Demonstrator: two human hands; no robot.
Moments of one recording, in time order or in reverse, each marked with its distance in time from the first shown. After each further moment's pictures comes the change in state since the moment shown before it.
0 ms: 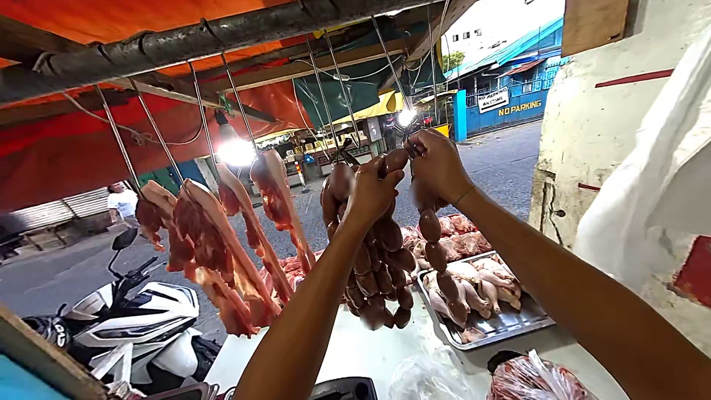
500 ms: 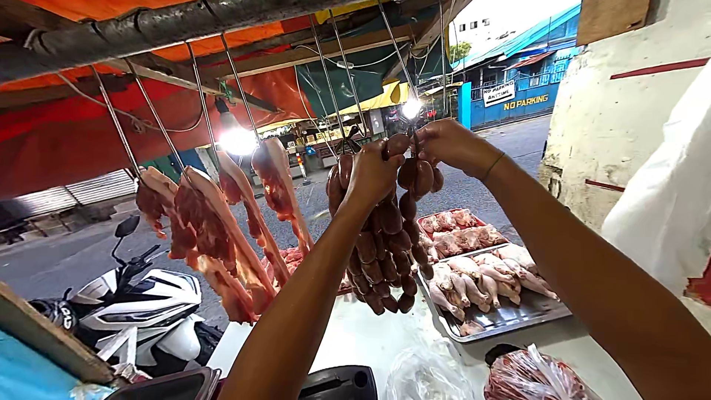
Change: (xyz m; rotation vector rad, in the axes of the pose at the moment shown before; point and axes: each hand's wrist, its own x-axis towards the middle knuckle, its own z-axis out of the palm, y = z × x) left_hand 0.016 0.004 -0.009 0.126 0.008 -0.021; right_hand 0.043 0.016 -0.021 0.149 -0.393 0.207
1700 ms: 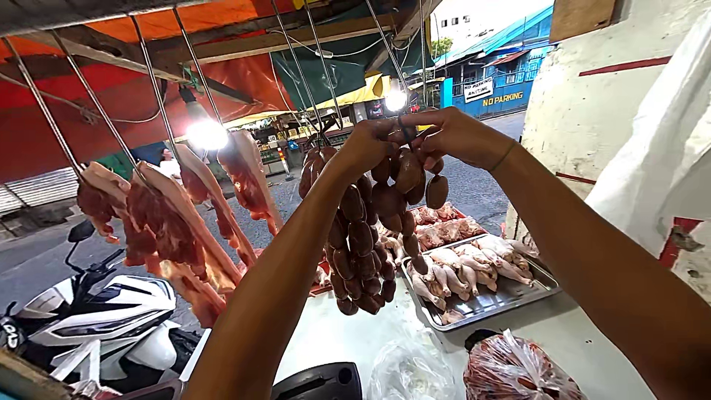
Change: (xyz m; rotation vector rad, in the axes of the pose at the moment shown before) left_hand 0.041 0.006 0.006 -0.219 -0.312 0.181; right_hand -0.022 0.005 -0.030 0.124 -0.118 -0.069
